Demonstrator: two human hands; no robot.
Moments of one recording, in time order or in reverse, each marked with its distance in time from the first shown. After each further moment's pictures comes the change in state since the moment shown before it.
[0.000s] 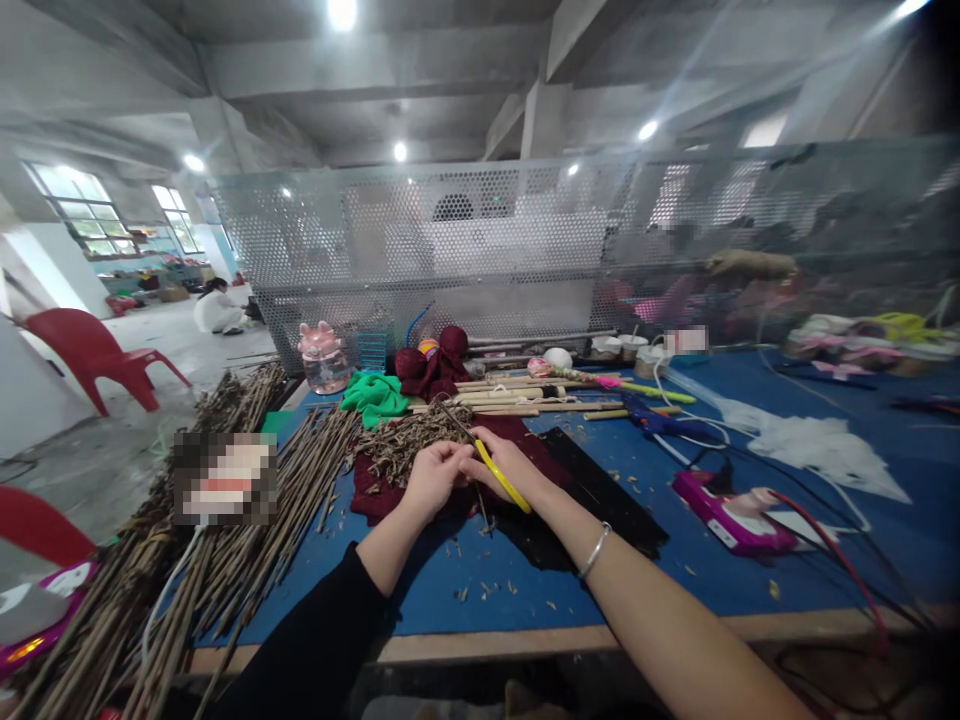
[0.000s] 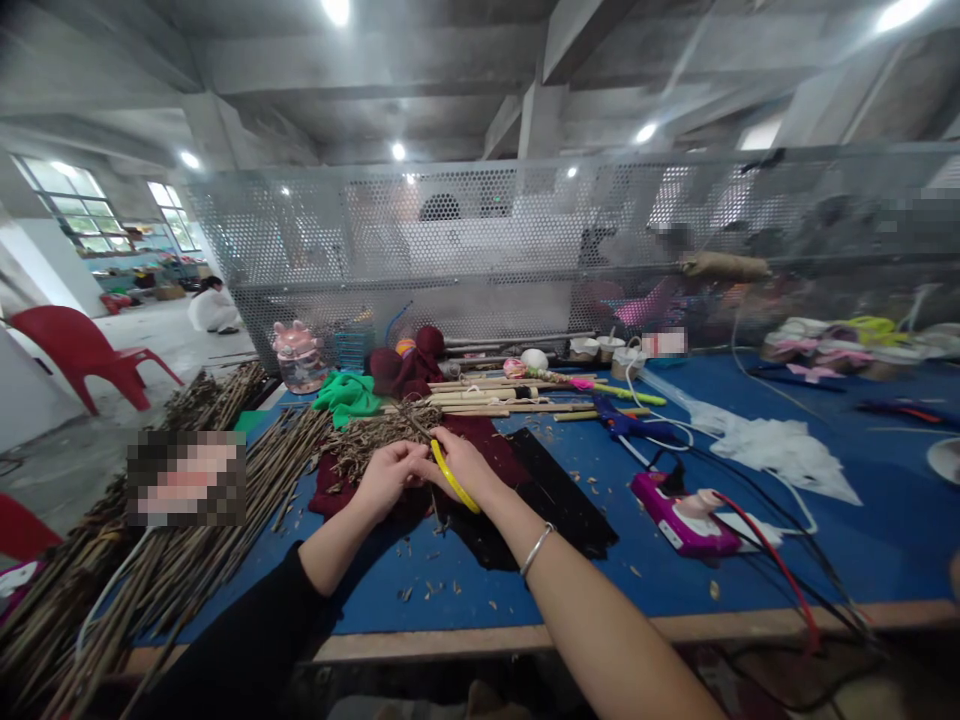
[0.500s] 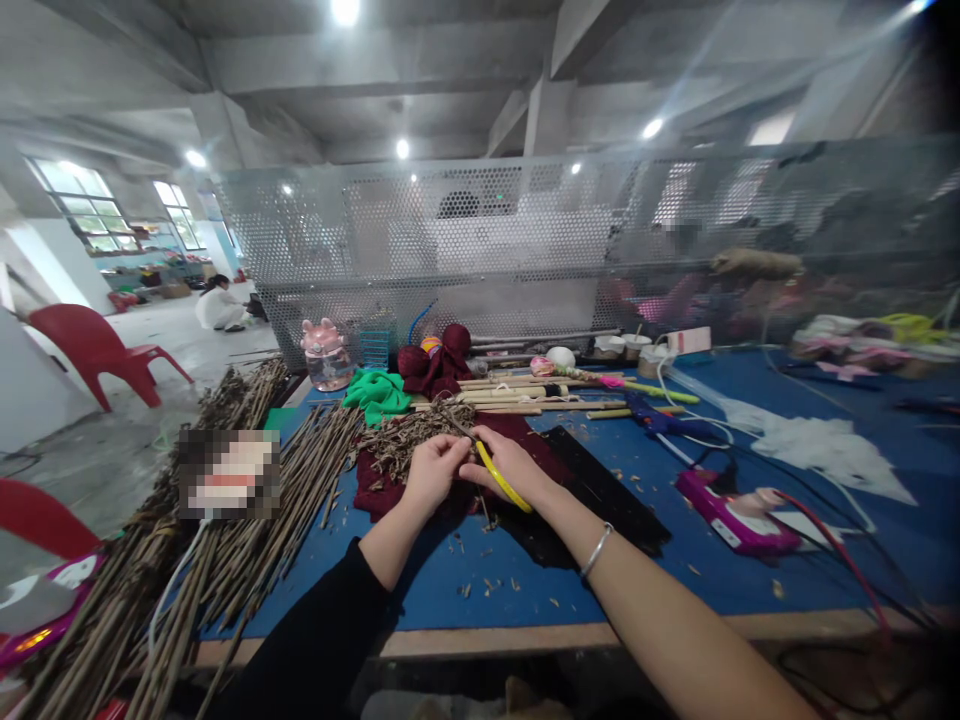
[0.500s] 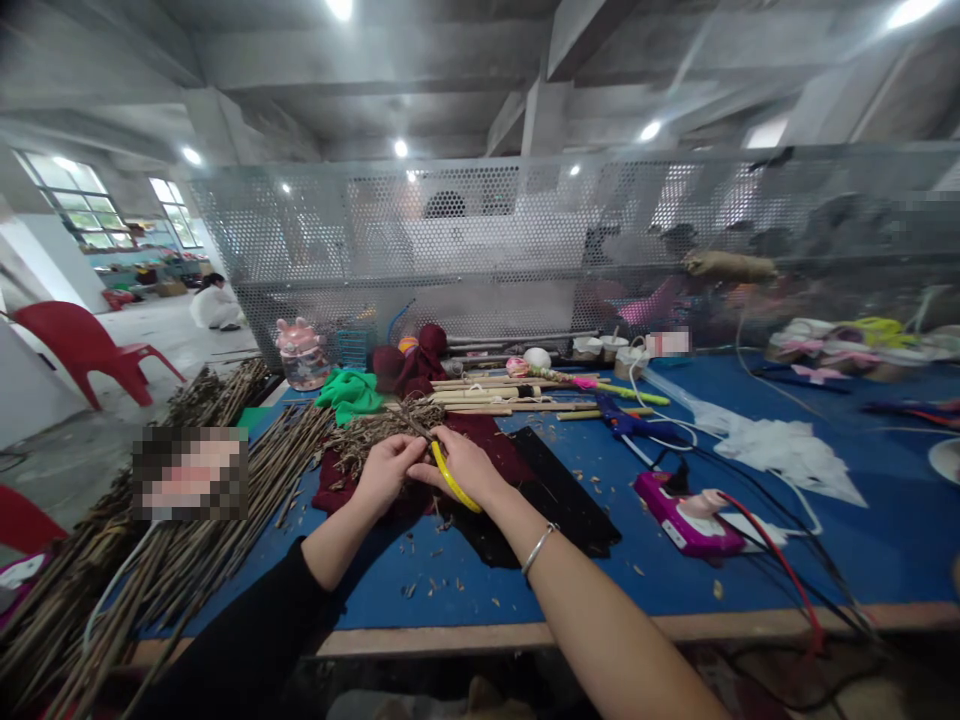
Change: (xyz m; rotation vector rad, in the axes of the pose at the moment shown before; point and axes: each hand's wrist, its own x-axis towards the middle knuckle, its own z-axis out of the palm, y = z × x) left_hand 0.001 0.001 -0.005 0.096 0.053 0.121; right_hand 0.000 0.000 0.003 -0.094 0.022 -0.021
